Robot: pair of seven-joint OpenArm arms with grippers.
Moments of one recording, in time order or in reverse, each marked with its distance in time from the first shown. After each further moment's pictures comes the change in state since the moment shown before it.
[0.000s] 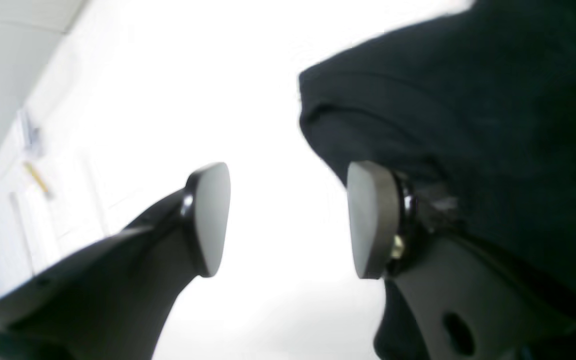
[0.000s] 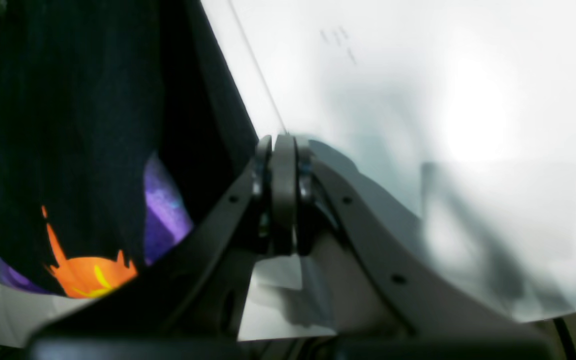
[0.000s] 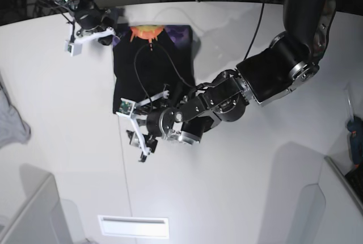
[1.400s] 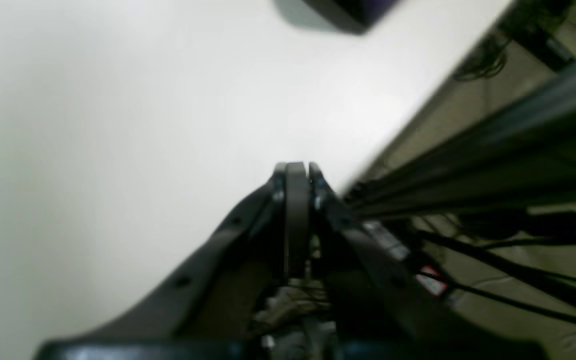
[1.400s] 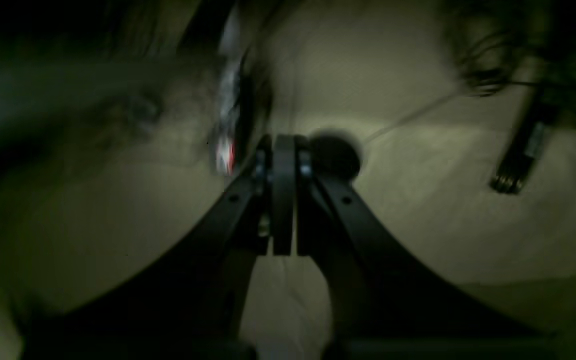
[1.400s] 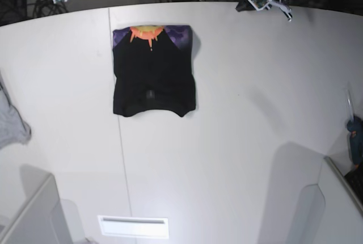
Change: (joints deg) left arm 95.2 -7.1 -72.6 33.3 0.9 1.2 -23.5; right arm -31.1 22.7 -2.4 9.4 -10.3 14.9 1.7
